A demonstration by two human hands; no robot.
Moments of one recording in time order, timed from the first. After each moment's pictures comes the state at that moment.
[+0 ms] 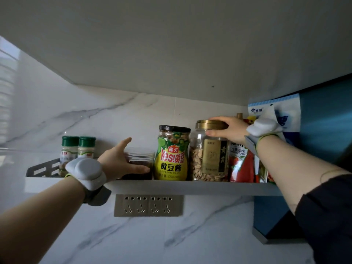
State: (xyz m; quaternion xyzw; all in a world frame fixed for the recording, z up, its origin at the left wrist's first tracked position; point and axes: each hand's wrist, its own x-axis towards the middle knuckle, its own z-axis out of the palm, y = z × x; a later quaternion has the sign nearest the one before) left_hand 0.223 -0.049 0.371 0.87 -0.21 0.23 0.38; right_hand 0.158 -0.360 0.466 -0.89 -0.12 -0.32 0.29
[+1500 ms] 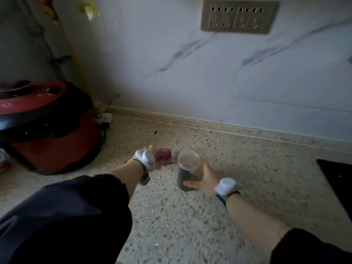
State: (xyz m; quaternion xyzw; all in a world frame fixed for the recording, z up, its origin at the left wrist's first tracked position) left_hand 0.031 0.075 -0.052 0.98 0.05 -0.18 0.12; right_hand -0.014 -0.151 -0.095 -0.83 -0.08 0.16 0.53
